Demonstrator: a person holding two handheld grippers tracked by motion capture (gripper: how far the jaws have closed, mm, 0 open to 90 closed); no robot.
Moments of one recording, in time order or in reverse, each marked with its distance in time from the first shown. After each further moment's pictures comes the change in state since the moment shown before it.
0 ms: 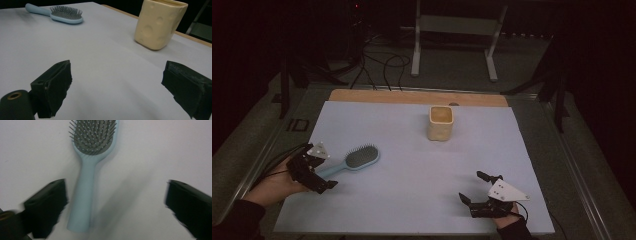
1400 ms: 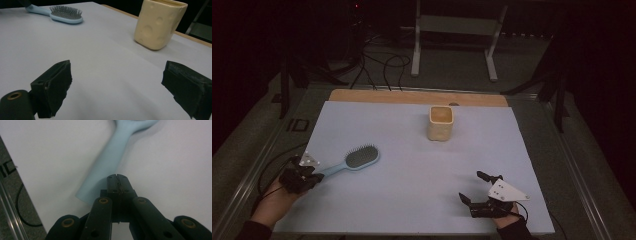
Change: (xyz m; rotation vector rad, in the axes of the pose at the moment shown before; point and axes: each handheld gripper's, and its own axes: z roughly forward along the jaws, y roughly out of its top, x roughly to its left) left arm -0.001 -0.049 0.020 -0.054 0.164 -0.254; right arm 0.000 0.000 0.000 0.002 -0.004 -0.001
